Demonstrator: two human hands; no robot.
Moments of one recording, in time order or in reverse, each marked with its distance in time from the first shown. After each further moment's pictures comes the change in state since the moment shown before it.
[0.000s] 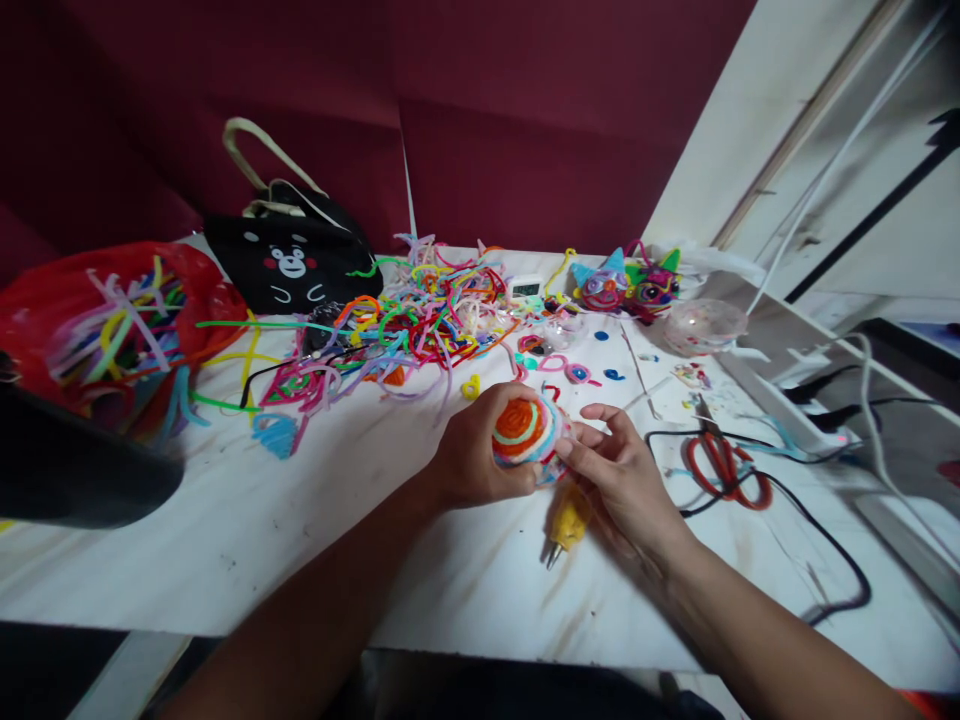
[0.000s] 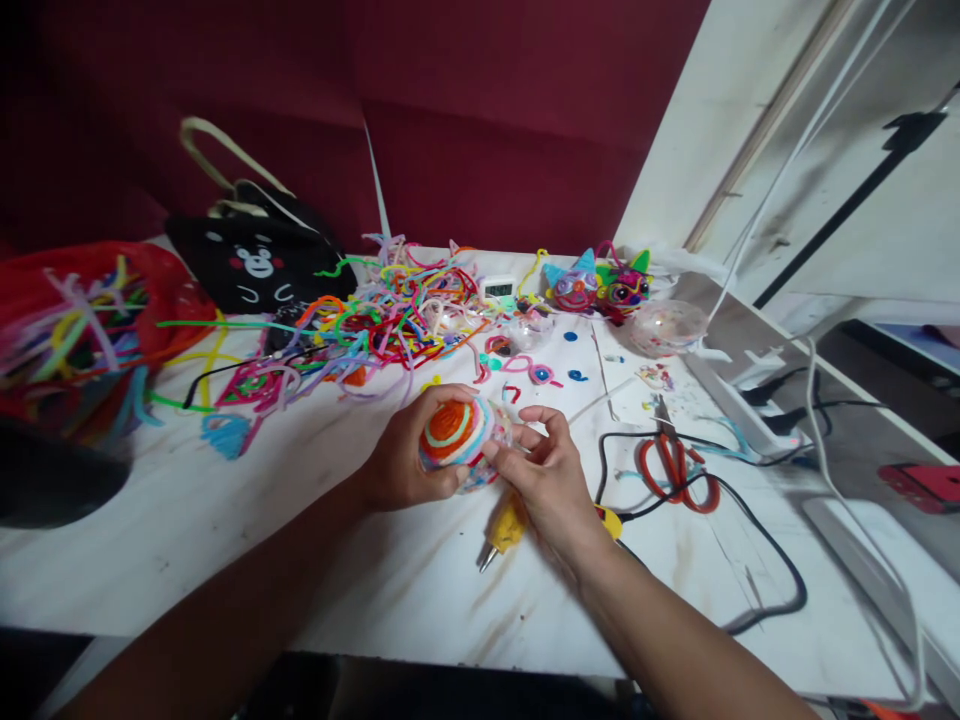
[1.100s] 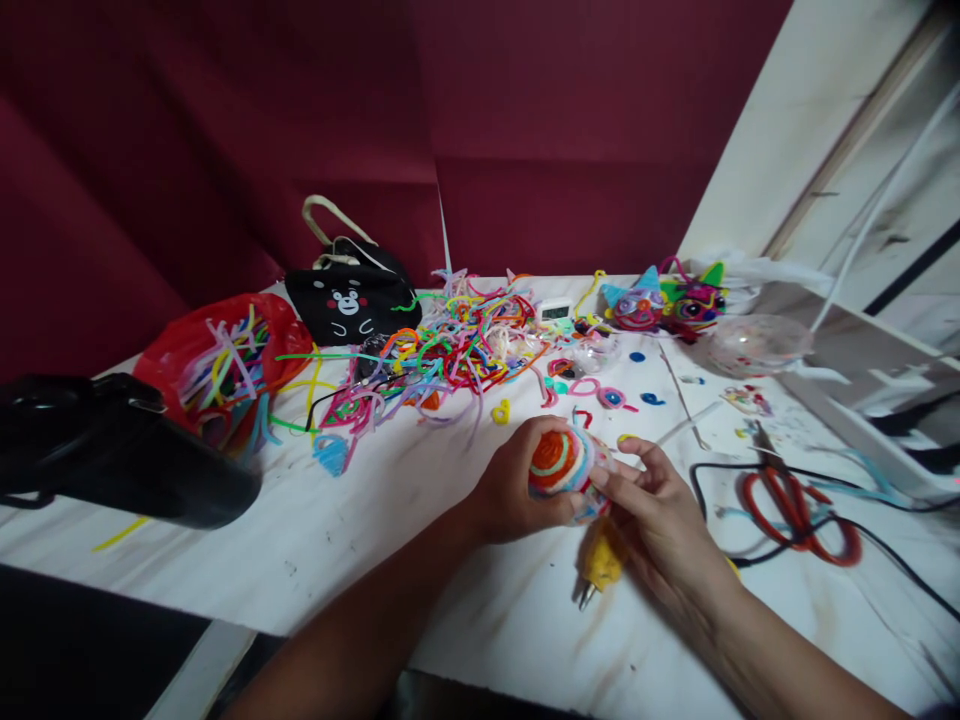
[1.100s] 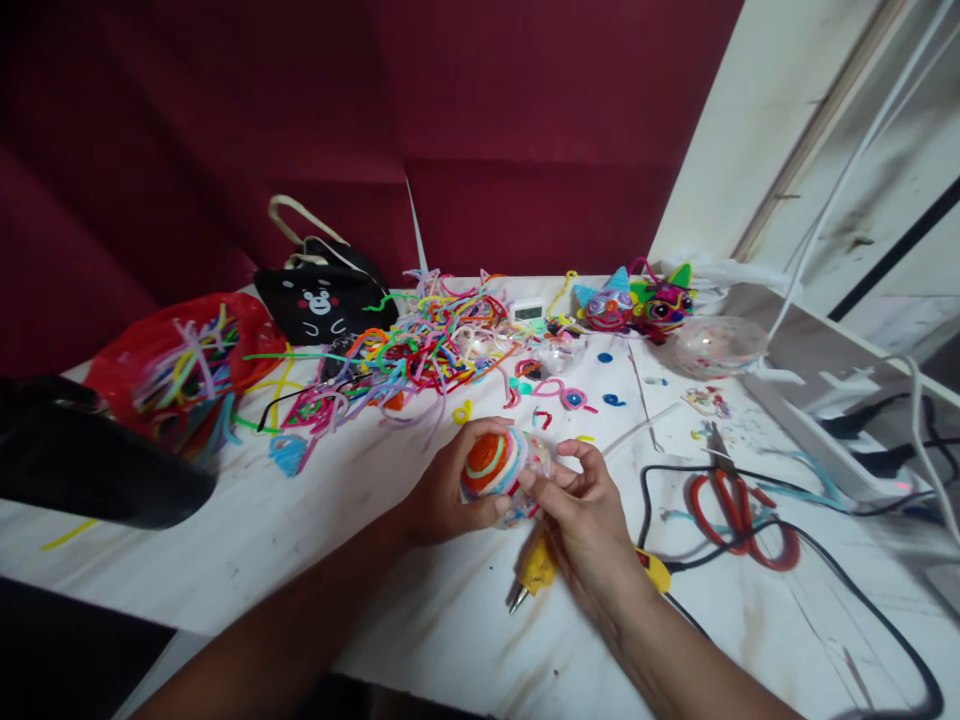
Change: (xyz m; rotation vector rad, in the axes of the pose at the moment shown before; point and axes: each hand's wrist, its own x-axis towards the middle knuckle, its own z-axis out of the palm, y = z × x) left_hand -0.006 -0.003 0.010 -0.153 -0.066 -0.104; right_hand 0.004 0.007 -0.006 0.163 0.026 0.052
